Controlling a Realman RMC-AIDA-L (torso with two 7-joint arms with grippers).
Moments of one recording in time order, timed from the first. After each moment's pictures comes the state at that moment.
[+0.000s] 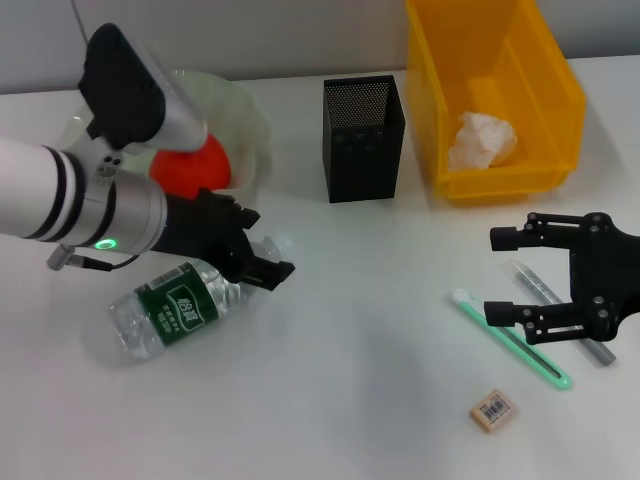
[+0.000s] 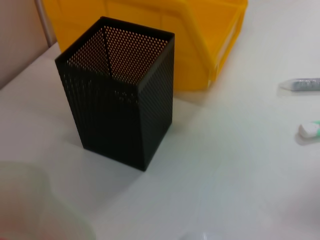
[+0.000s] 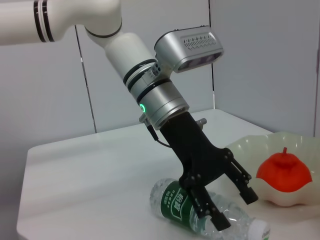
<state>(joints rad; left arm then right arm) -0.60 -2.07 1.50 1.09 2.23 1.14 -2.06 0.25 2.06 -0.81 -1.09 -1.85 -1.81 1.40</state>
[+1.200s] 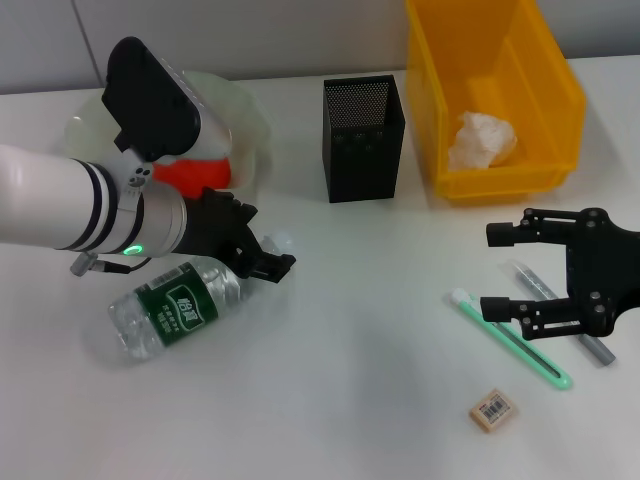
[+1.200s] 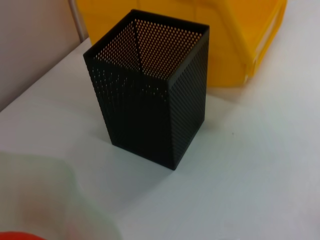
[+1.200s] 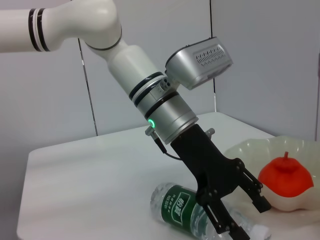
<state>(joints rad) -0.58 -2.08 1.63 1.08 2.29 0.96 -2.20 0.26 2.06 -0.81 -1.09 -1.85 -1.81 1.41</state>
